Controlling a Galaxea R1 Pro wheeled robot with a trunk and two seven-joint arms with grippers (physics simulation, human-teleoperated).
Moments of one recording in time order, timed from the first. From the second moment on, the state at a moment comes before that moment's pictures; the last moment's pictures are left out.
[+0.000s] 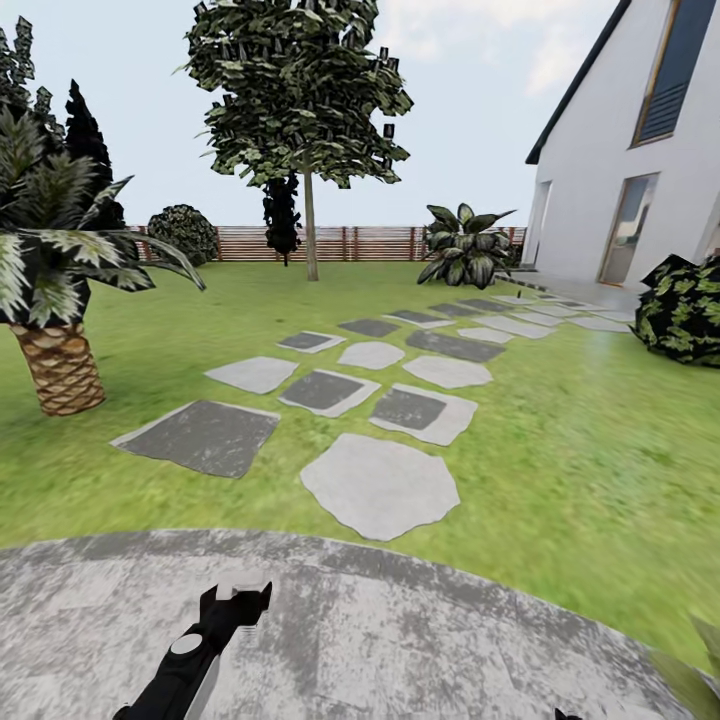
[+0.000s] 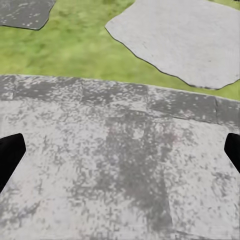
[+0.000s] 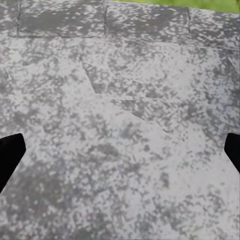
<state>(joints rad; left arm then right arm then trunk) -0.30 -0.01 0.01 -0.86 0.00 0.12 0.00 0.00 -0.02 -0.38 -1.05 0.02 0.32 0.02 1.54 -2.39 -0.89</state>
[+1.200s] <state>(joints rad) -0.30 -0.01 0.01 -0.86 0.00 0.12 0.00 0.00 -0.02 -0.38 -1.05 0.02 0.32 0.02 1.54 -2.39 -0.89</state>
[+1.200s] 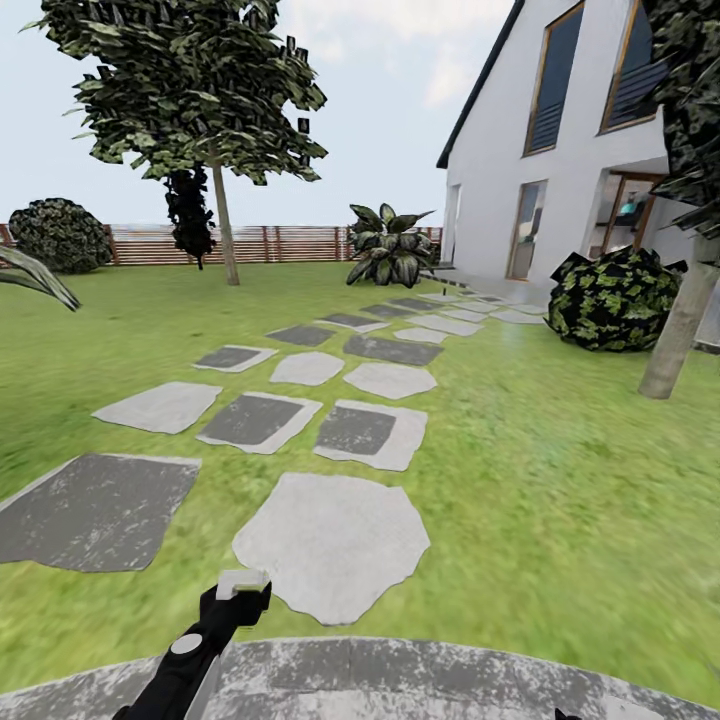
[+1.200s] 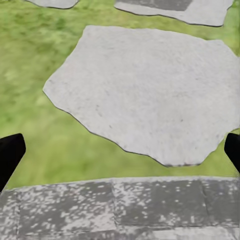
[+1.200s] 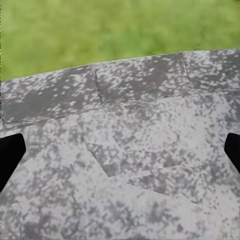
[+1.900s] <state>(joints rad) -0.30 -0.01 0.01 -0.86 0.00 0.12 0.00 0.00 -0.02 -0.38 -1.05 0.02 0.32 0.02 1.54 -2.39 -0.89</state>
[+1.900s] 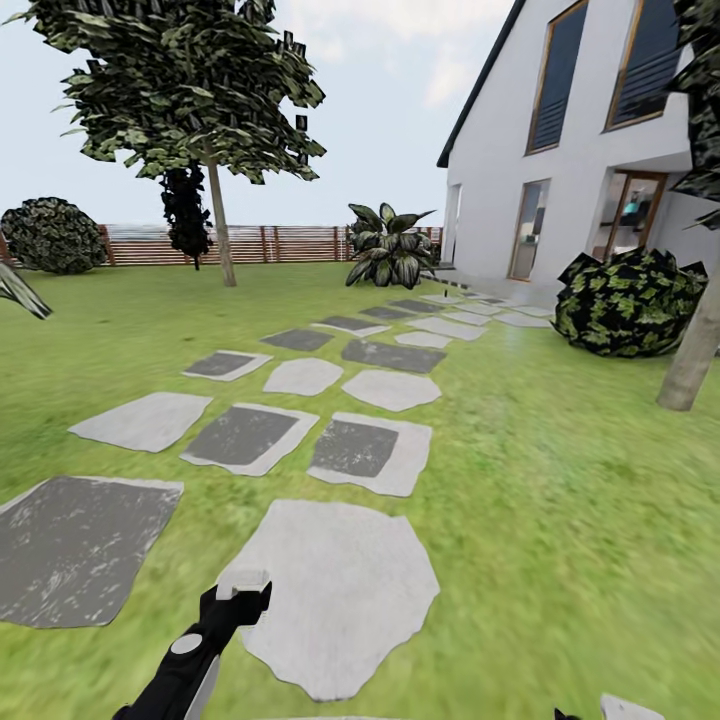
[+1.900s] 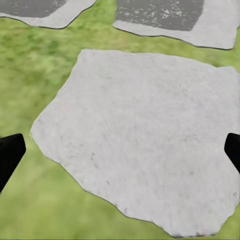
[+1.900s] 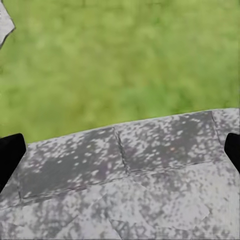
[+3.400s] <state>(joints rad) -0.30 -0.01 0.01 -0.86 0.00 0.12 0.00 0.00 -0.02 -0.38 -1.05 0.02 0.32 0.02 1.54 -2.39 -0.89</state>
